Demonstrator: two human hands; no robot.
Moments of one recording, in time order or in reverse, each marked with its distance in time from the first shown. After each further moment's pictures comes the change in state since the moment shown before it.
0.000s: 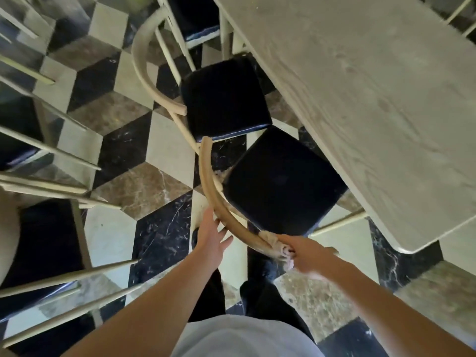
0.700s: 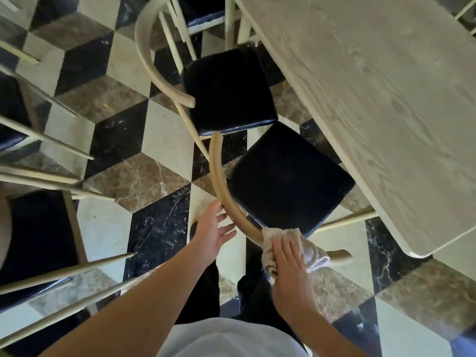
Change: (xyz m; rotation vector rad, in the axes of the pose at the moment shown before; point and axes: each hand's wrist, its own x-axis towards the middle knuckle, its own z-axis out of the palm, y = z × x) left_hand 0.013 0.031 -0.025 0.111 -0.111 -0.038; right_hand -0.007 -0.048 0.108 -0.063 0.565 0.015
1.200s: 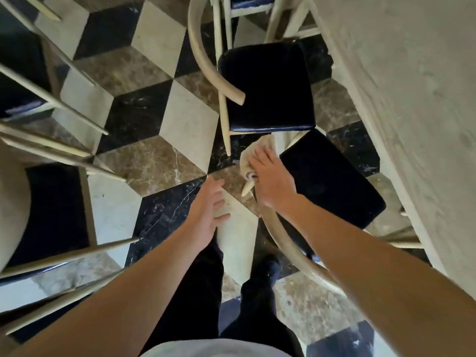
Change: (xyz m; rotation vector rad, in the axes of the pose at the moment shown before) left_hand 0.029 0.099 -0.082 -0.027 0.037 0.116; right_hand 0.264 -0.155 -0.004 -0.597 -0.103 -0.457
